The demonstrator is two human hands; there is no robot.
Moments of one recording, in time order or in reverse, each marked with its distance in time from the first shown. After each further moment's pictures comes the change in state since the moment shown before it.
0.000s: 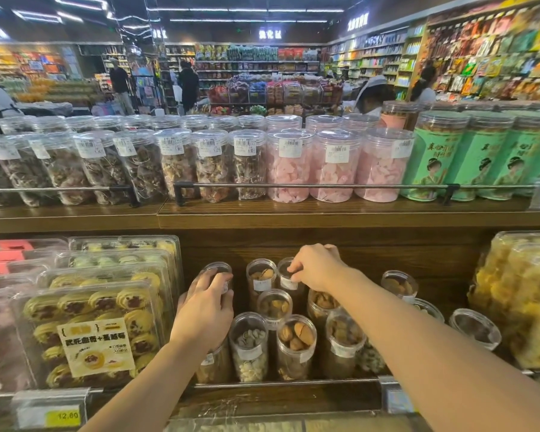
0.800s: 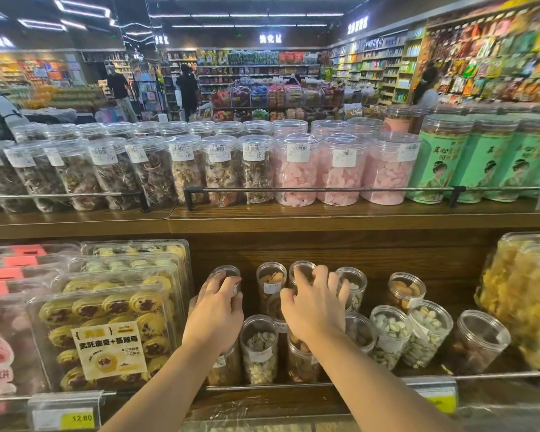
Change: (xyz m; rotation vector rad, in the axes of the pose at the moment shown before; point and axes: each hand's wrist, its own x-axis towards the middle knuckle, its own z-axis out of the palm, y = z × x) left_hand 0.002 0.000 0.004 0.002 0.005 -0.012; right_hand -0.045 -0.040 0.069 -0.017 0.294 0.277
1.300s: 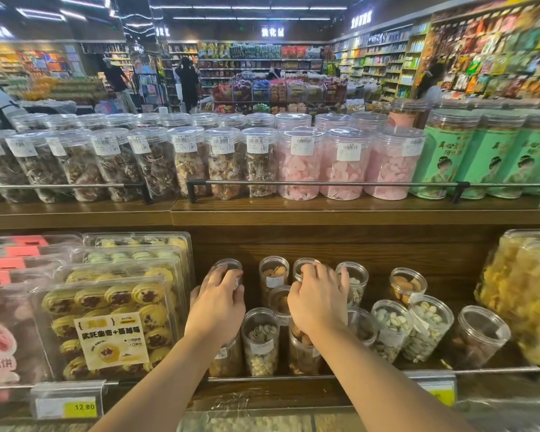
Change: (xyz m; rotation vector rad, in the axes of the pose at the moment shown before) left_hand 0.000 -0.002 0.000 0.000 0.009 0.013; right_hand 0.000 0.003 -0.002 0.061 0.075 -0.022
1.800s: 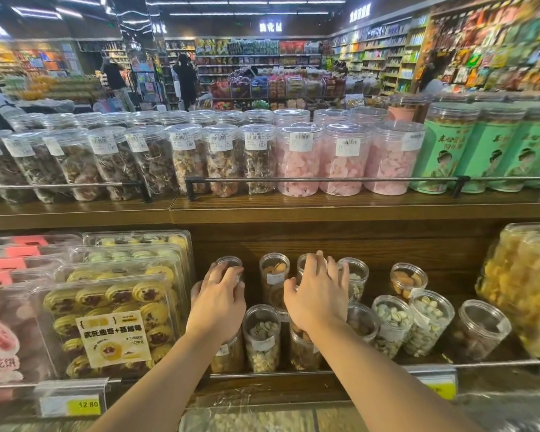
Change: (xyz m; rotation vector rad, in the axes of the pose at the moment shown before) left_hand 0.001 0.001 0.000 0.006 0.003 0.019; right_hand 0.000 -0.005 0.002 -0.039 -0.012 0.050
